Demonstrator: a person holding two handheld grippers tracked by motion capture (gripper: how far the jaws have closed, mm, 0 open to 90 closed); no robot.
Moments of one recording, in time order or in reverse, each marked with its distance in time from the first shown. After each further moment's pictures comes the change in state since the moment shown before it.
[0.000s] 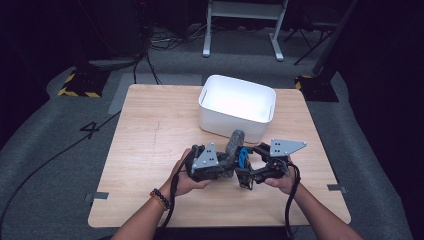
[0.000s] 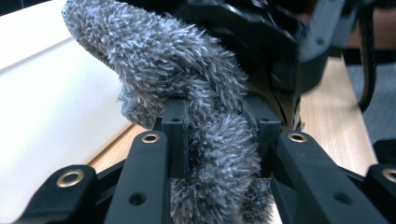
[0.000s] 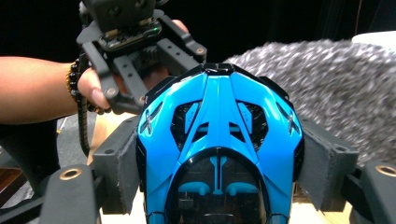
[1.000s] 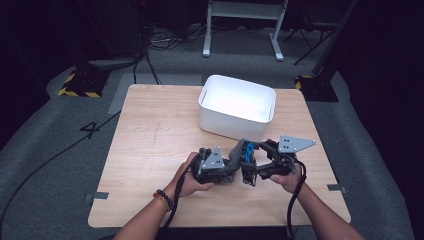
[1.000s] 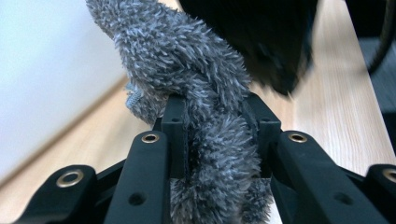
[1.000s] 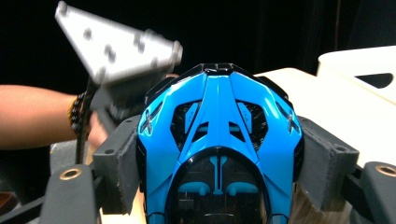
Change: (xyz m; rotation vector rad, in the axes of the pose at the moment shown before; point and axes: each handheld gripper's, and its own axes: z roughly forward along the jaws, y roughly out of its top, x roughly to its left) left arm 0.005 -0.012 0.016 0.076 0.006 -0.057; right arm -0.005 0.004 -0.013 -0.060 -0.024 0.029
